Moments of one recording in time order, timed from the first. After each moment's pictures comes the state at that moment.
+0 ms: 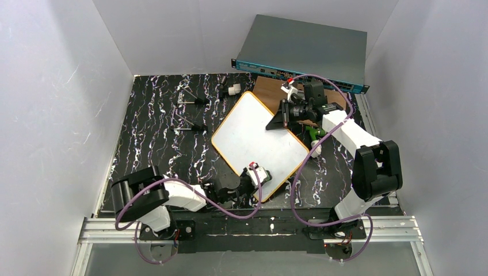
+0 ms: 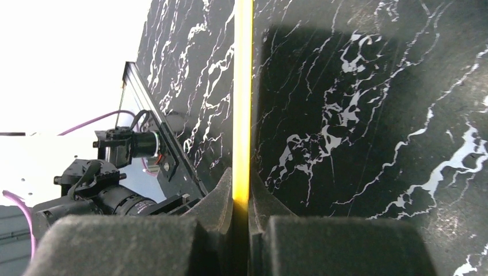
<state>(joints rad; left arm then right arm) -1.18 1.53 0.39 0.89 -0.11 0.11 0.32 1.62 1.21 -0.34 -0.88 0.34</state>
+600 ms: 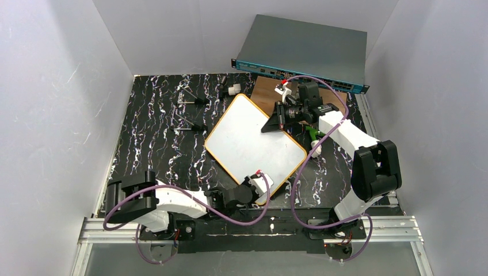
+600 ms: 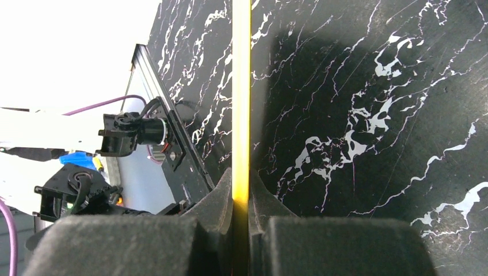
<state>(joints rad) -1.37 1.43 0.47 0.47 -0.46 -0.02 0.37 1.62 1.21 -0.33 -0.91 0.32</state>
